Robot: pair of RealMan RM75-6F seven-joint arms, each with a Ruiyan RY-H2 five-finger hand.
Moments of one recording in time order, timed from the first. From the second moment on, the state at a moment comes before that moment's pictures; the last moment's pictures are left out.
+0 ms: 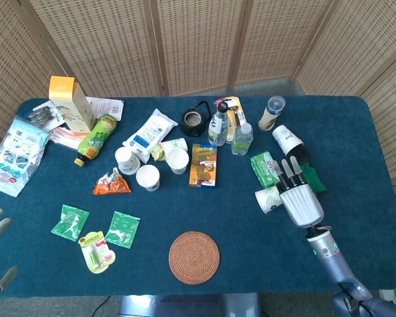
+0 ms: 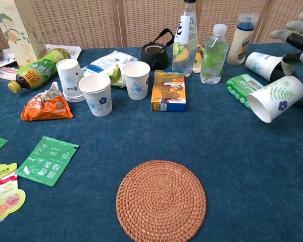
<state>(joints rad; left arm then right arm) 0.13 -0.80 0.14 -1.89 1.86 1.72 -0.05 0.43 -1.55 0.06 -1.14 -1.66 1.46 -0.62</state>
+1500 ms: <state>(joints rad) 0.12 -0.79 0.15 -1.88 1.87 1.71 -0.07 0.41 -1.73 -0.02 -0.72 -1.88 1.61 -1.09</state>
